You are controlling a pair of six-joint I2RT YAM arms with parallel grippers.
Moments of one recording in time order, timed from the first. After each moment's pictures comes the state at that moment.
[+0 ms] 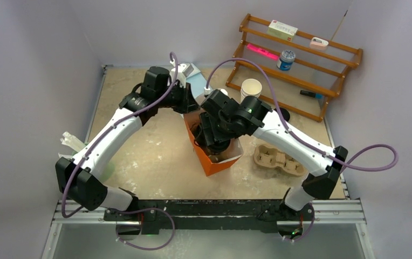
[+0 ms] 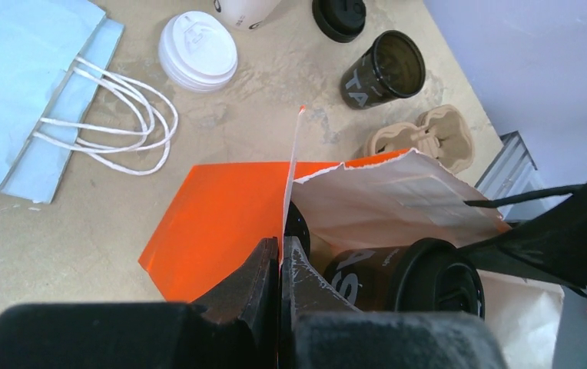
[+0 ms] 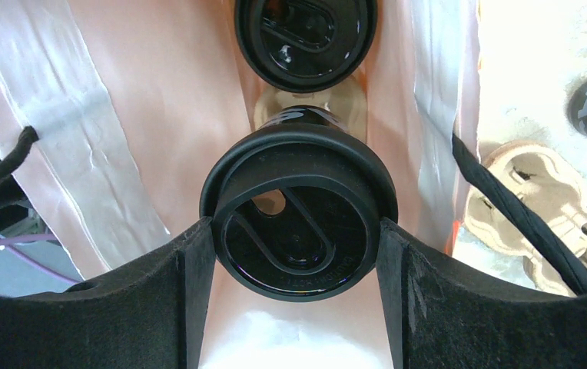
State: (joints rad) left arm -0.49 1.43 1.40 -0.54 0.43 -0.29; right arm 0.99 1.60 1.81 -1.30 0.24 0.60
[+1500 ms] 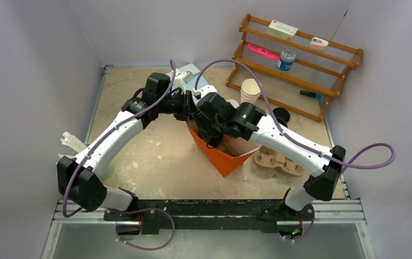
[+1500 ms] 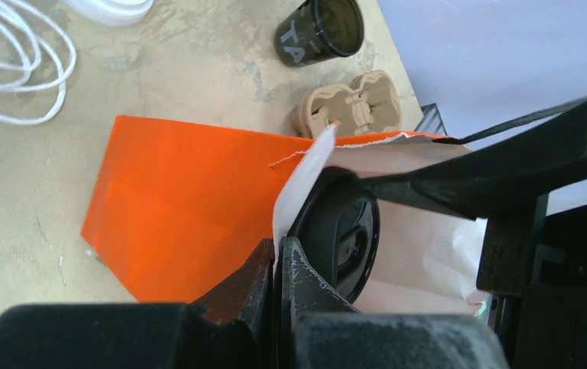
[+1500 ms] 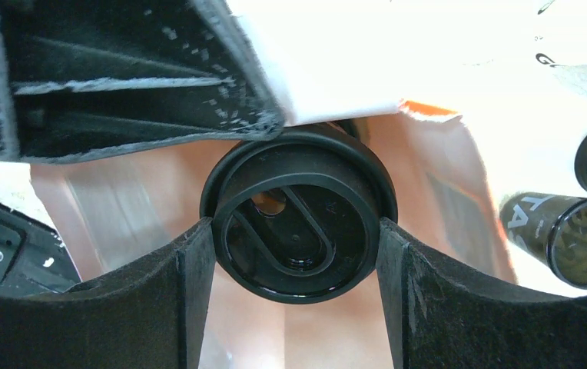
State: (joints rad) left arm -0.48 1.38 1.26 -0.45 0.63 -0.45; right arm 1.02 1.57 1.67 -1.02 0.38 0.36
